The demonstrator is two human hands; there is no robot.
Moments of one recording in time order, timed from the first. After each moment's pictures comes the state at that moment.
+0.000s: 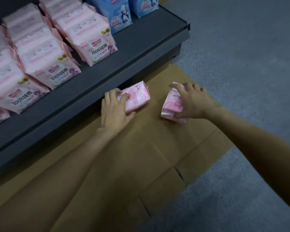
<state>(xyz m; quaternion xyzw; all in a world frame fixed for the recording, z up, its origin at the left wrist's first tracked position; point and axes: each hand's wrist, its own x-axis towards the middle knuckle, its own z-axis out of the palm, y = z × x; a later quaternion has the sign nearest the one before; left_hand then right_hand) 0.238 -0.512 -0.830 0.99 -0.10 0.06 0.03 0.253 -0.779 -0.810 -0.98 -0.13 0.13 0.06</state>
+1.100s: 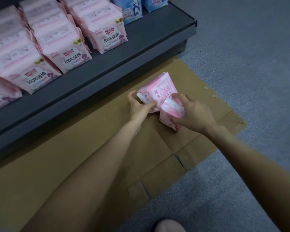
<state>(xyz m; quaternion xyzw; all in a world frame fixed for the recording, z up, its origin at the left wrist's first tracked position) 0.205 -0.569 -0.838 0.76 0.23 -0.09 0.60 0.180 -0.755 -0.808 -0.97 -0.08 0.11 0.19</state>
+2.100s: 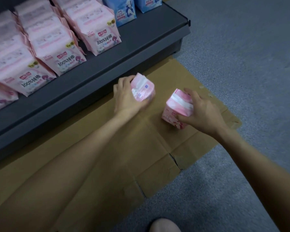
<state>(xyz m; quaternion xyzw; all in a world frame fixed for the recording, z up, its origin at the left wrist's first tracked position) 0.217 -0.556 -0.797 0.95 0.02 0.04 0.30 0.166 -0.788 -0.792 -0.96 -0.05 0.04 0.26</state>
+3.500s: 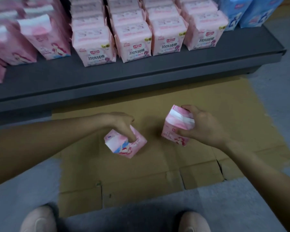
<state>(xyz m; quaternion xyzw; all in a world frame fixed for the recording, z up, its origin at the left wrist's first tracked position) 0.083 -0.337 -0.751 0.88 0.02 -0.47 0.09 0.130 -0.604 -0.750 -0.92 -0.26 0.18 0.23</state>
